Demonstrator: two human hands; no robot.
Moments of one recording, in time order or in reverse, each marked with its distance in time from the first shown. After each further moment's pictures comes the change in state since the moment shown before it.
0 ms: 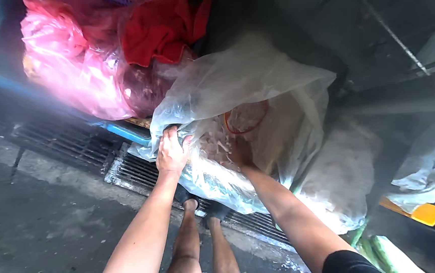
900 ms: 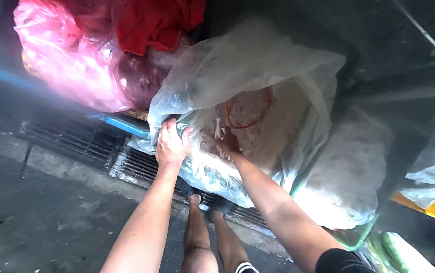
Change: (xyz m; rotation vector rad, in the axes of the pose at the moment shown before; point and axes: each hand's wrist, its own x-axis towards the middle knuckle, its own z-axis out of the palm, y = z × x) left_hand -0.002 -0.002 0.000 0.019 0.016 0.020; right_hand 0.017 -0.054 0.000 0.587 -0.128 0.278
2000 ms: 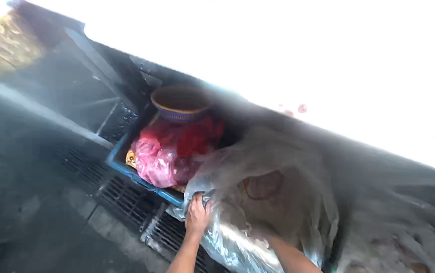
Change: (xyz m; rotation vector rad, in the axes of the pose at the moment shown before) left_hand 0.003 0.009 -0.012 0.043 0.097 0.012; right_hand -0.029 0.046 -0.042 -0.386 -0.580 -0.209
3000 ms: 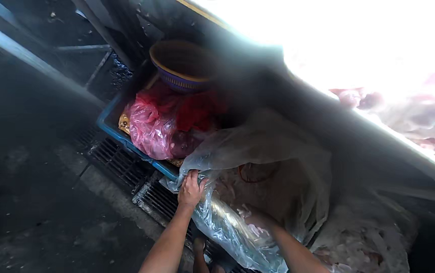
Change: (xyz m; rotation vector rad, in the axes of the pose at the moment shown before) left_hand 0.001 0.000 0.002 -0.035 -0.061 -0.028; right_hand -0.050 0.027 -0.017 0.267 -0.081 0.045
